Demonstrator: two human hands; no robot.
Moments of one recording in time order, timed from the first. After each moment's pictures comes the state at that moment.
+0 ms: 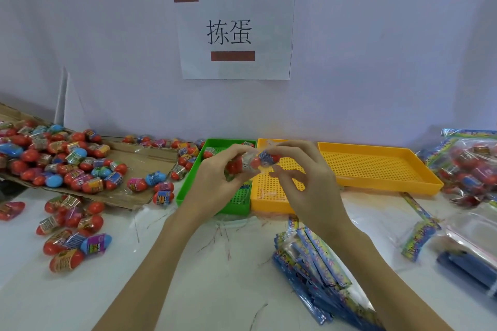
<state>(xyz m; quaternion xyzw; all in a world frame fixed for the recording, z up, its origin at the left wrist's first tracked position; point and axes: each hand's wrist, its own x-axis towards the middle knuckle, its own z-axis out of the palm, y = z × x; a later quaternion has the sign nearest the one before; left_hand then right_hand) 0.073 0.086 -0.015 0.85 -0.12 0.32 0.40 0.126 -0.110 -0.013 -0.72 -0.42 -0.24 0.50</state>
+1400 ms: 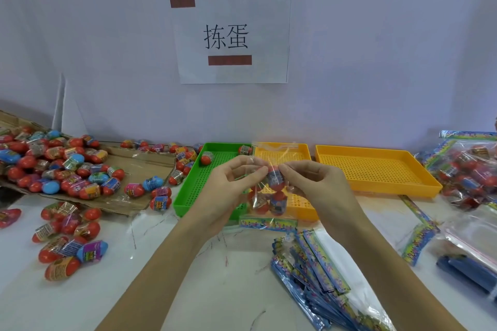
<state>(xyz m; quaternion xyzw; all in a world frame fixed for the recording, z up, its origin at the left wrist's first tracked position) 0.071 0.057 -0.006 0.64 0.01 0.09 0.76 0.131 -0.125 -0.003 -0.70 -0.18 0.05 0.69</state>
